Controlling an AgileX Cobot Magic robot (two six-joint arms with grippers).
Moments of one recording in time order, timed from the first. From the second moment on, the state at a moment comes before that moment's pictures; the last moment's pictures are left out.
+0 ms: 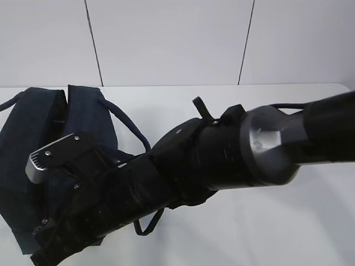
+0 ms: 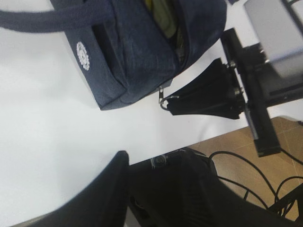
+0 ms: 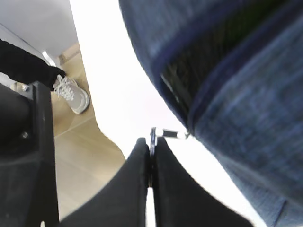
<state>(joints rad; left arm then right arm) 0.03 0.72 -0.77 -0.44 1.26 0.22 0.88 2.00 -1.19 1.57 0.52 -1.49</state>
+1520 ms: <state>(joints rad) 0.03 0.72 -0.62 -0.40 1.25 0.34 0.88 1.88 -1.33 1.56 0.36 -1.48</state>
